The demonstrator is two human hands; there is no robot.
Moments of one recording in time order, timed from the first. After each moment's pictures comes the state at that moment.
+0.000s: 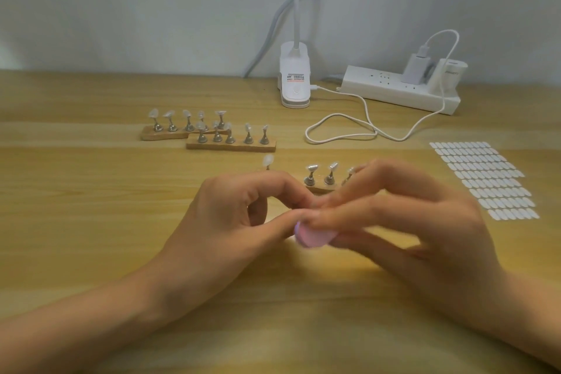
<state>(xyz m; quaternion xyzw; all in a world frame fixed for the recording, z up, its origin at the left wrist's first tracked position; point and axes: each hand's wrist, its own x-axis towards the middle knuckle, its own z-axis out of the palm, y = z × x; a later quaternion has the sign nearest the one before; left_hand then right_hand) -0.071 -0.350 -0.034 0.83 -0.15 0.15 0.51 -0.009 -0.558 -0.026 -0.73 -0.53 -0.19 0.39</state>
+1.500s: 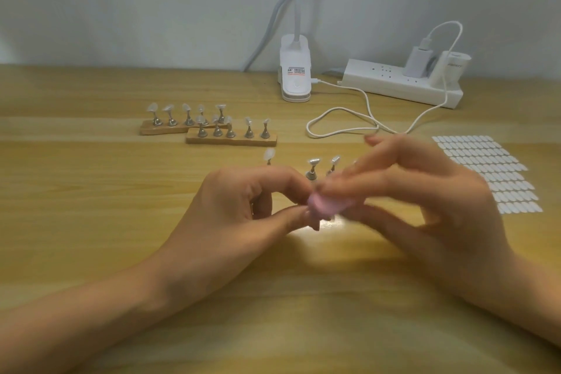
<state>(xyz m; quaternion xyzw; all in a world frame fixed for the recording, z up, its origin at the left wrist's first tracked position) -0.067 -0.350 -0.038 0.82 -0.17 0.14 0.52 -0.004 -0.559 -0.025 -0.73 -0.52 -0.20 0.39</state>
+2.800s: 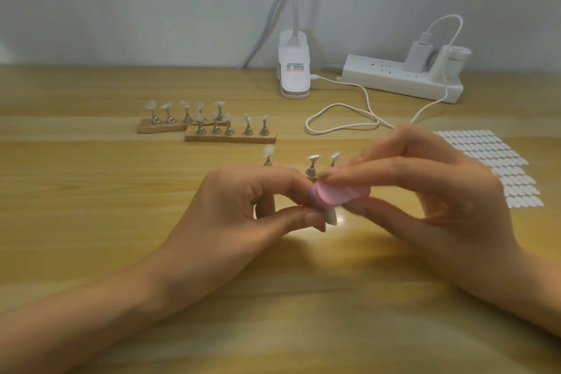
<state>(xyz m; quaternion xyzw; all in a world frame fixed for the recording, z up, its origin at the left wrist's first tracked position) -0.069 -0.353 -0.032 0.84 -0.21 0.14 0.48 -0.006 -0.560 -0.026 -0.72 -0.52 -0.17 0.43</state>
